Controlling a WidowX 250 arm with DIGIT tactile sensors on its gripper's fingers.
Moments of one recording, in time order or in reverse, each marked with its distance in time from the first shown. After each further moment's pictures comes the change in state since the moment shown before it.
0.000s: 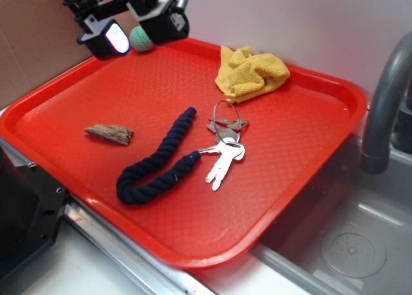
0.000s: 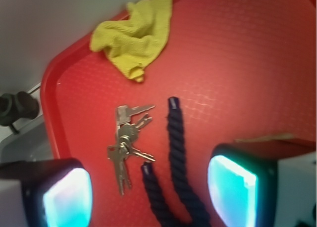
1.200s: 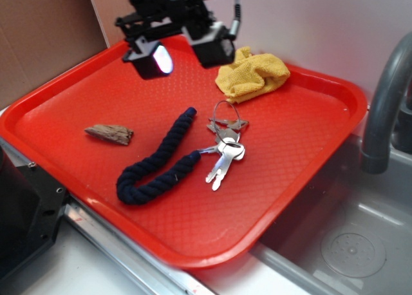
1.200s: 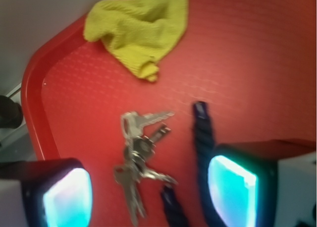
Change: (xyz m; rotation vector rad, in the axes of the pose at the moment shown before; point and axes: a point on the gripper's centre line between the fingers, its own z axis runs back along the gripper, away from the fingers) arm 0.018 -0.023 -0.052 0.062 0.072 0.039
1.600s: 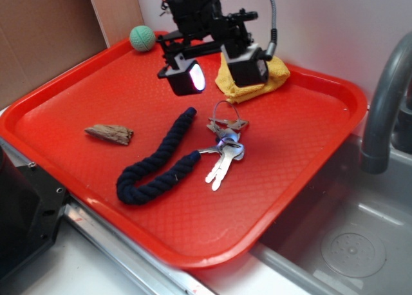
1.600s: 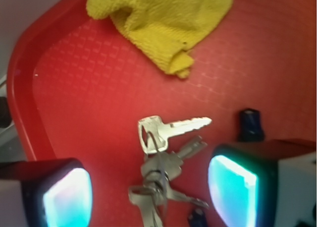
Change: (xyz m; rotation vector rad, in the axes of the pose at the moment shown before) arm 0.010 -0.014 -0.032 0.006 0.121 -0.009
